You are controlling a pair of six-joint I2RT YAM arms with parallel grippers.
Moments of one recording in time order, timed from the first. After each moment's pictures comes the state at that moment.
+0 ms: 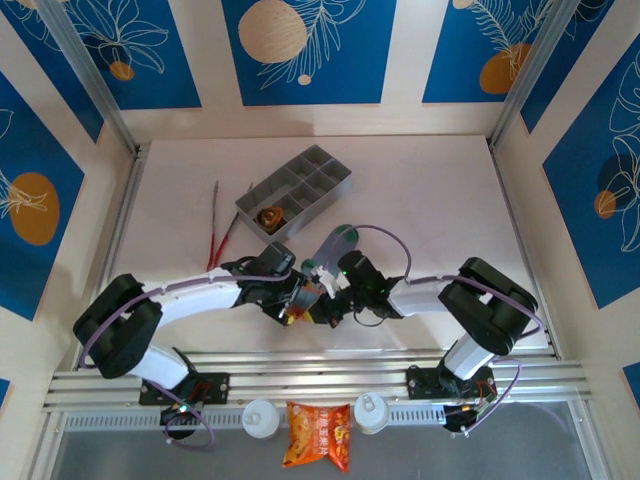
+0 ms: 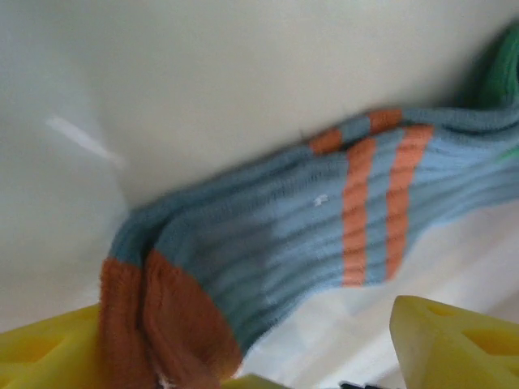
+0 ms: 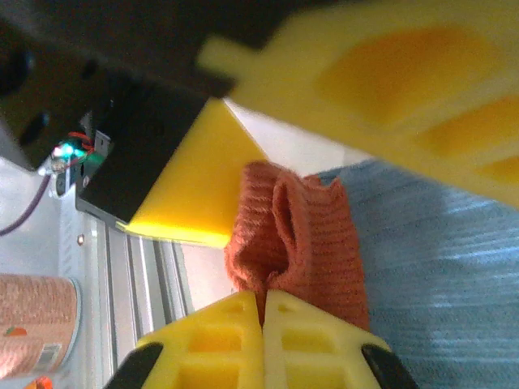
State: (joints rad) left arm -0.81 1.47 0.73 -0.29 0.26 -1.85; right arm 0.81 1.59 0.54 0.31 -0.69 0.28
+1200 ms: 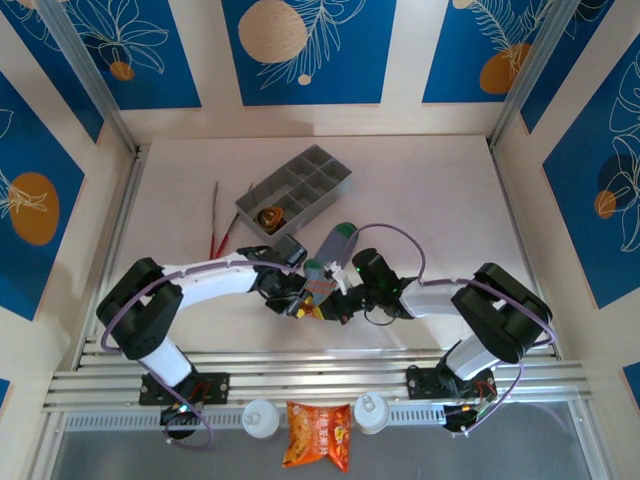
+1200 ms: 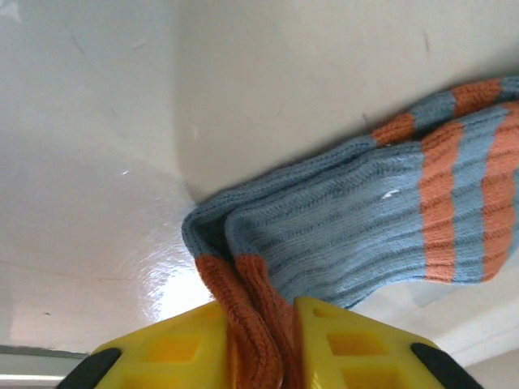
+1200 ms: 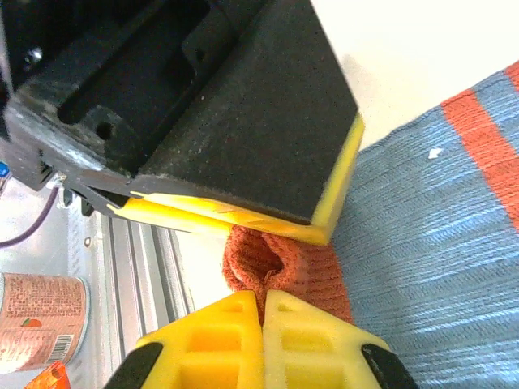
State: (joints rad) left arm -0.81 1.62 0.91 -0.55 0.36 -1.72; right arm 0.73 1.52 0.47 0.29 -0.72 0.30
